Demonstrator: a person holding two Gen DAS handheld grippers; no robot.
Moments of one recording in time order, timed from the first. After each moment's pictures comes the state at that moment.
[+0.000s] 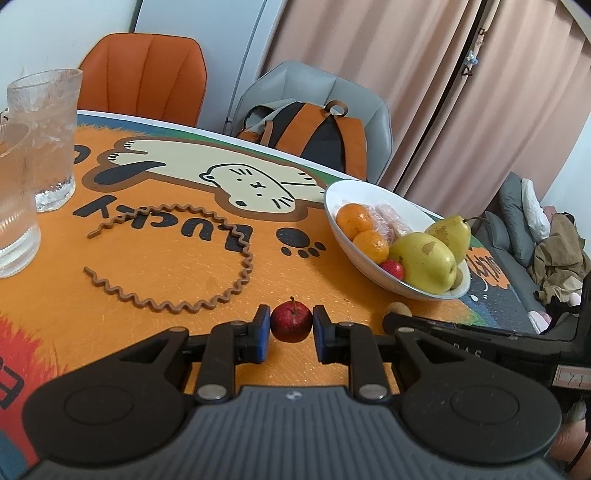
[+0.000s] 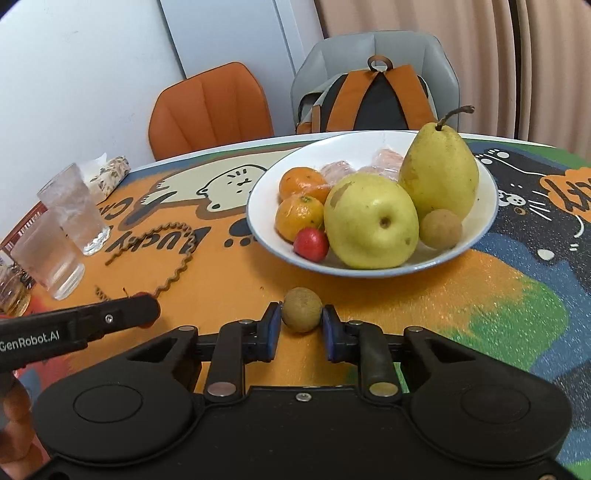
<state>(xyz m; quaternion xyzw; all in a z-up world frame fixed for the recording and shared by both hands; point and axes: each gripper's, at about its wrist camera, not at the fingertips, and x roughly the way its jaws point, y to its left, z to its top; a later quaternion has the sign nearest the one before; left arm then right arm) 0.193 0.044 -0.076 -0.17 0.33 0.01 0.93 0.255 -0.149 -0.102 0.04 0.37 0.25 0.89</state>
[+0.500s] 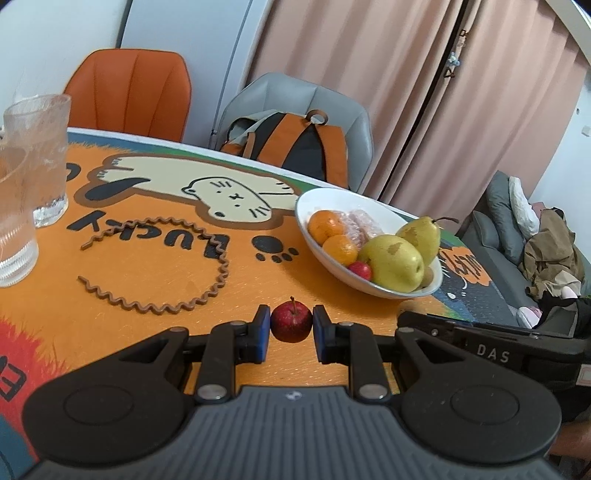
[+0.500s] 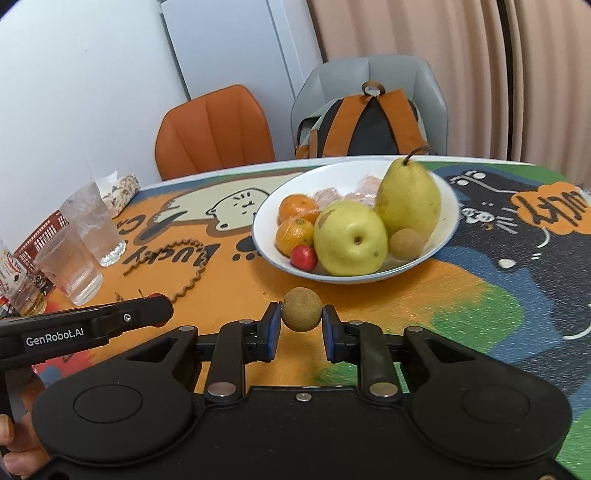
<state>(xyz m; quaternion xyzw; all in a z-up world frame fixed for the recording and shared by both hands) 0.178 0.025 -0.057 -0.15 0.32 -0.01 0.94 0.229 -0.179 -0.073 0.05 0.34 0.25 0.90</state>
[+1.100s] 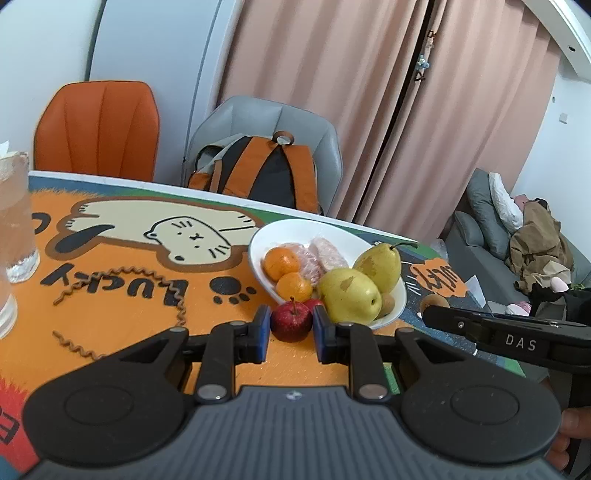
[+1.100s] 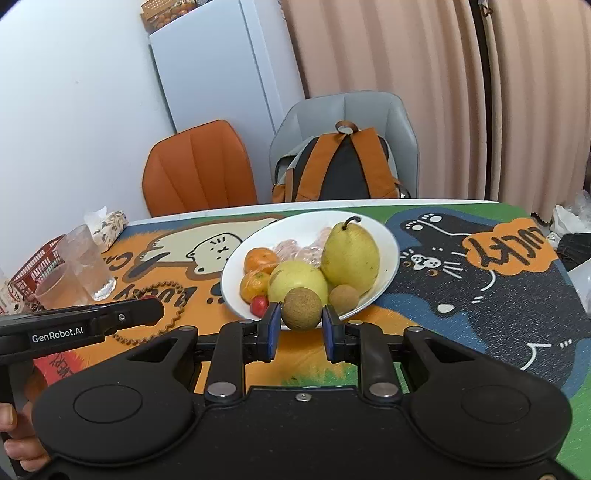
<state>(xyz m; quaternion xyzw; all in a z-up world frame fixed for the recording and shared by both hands) 0.195 -0.003 -0.025 -0.12 0.29 -0.04 0.95 0.234 -0.224 -0.037 0.06 0.31 0.23 0.92</state>
